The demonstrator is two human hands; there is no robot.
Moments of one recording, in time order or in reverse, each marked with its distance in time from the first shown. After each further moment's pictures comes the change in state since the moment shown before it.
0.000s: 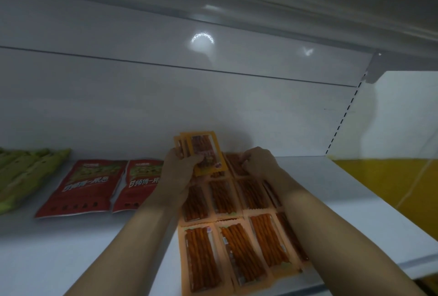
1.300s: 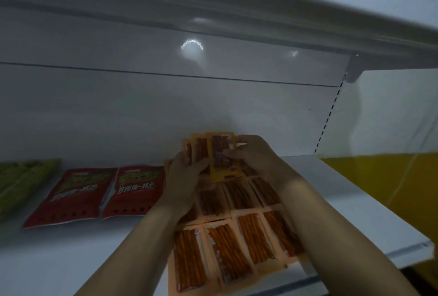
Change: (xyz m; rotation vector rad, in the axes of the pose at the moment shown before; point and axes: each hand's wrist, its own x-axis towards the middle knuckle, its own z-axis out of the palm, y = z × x) left_hand -0.009 -0.014 0.028 -0.008 -0.077 0.022; right_hand -0.051 -0.022 -0.050 0.955 -0.042 -0.054
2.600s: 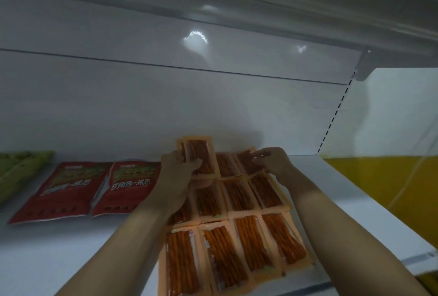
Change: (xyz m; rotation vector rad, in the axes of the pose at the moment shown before) left_hand 0.001 0.008 0.000 -0.012 0.018 -0.070; right_hand 0.049 0.081 -0.056 -0.273 0.242 0.160
